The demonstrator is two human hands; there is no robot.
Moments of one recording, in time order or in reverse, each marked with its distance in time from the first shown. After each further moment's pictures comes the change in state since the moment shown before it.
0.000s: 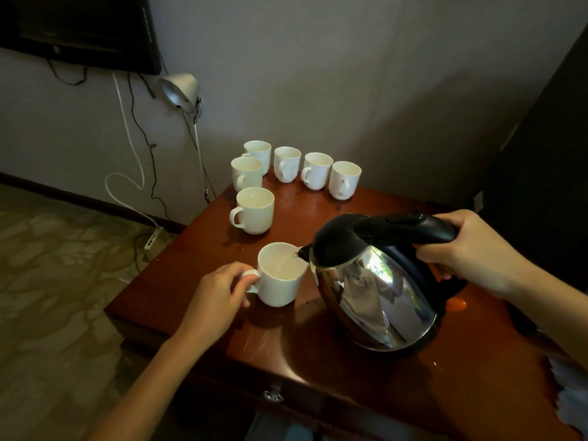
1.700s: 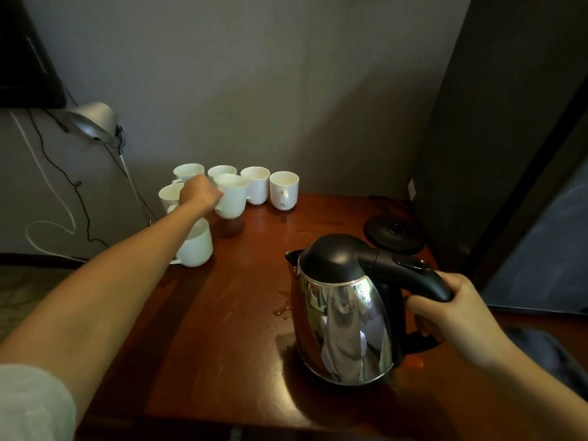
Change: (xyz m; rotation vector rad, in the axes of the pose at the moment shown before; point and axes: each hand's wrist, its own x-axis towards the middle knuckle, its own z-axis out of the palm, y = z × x) left_hand 0.272 0.041 0.049 0.367 -0.006 -0.229; right_hand -0.068 0.058 0.001 0.364 0.304 0.177
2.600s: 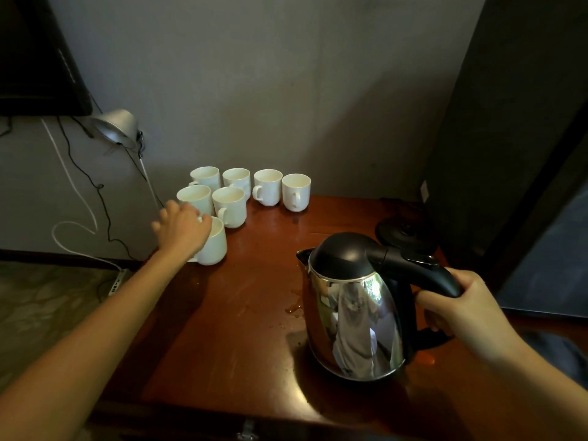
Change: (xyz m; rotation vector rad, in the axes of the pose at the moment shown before) left_hand -0.068 -0.060 -0.016 0.237 0.168 -0.005; right_hand 0.000 -0.003 0.003 0.036 0.031 -0.002
